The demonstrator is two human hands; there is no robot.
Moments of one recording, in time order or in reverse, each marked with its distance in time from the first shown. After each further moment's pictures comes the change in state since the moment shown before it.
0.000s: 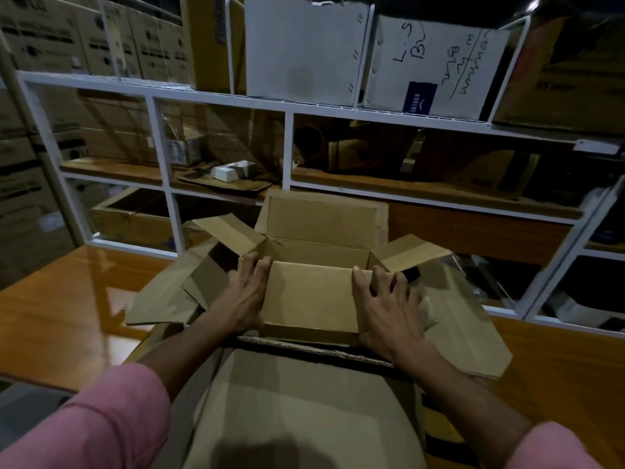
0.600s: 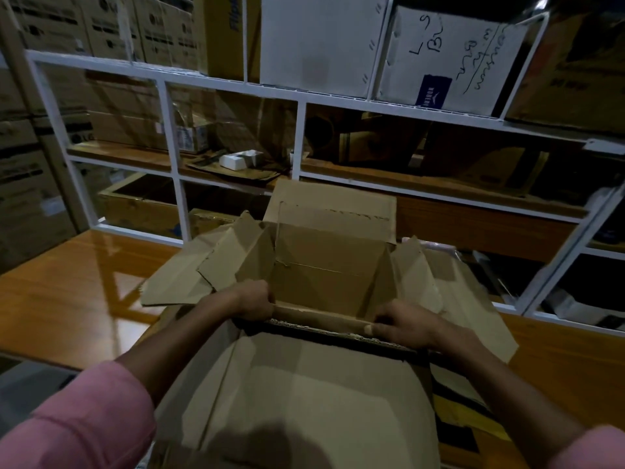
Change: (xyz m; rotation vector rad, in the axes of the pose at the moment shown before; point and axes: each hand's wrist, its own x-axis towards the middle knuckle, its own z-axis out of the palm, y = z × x) left_hand -0.012 0.007 -0.025 -0.017 -0.516 -0.200; right_hand -0.003 0.016 -0.015 0.338 -0.437 -0.216
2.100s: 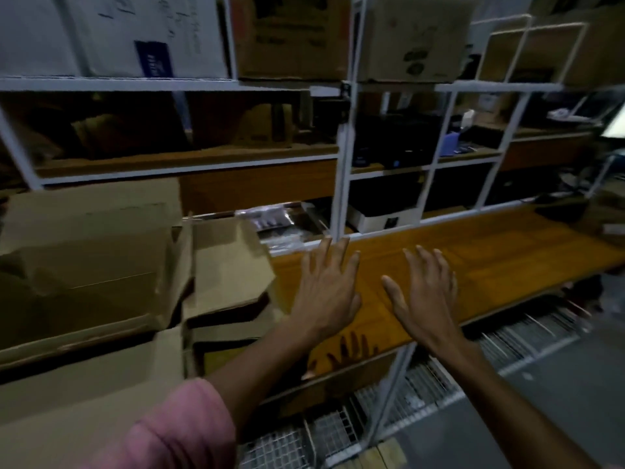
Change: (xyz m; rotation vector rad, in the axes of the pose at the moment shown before) left_hand -0.054 0.446 0.149 0.210 0.609 0.873; right_hand -0.302 0.227 0.059 -0.023 1.012 0.677
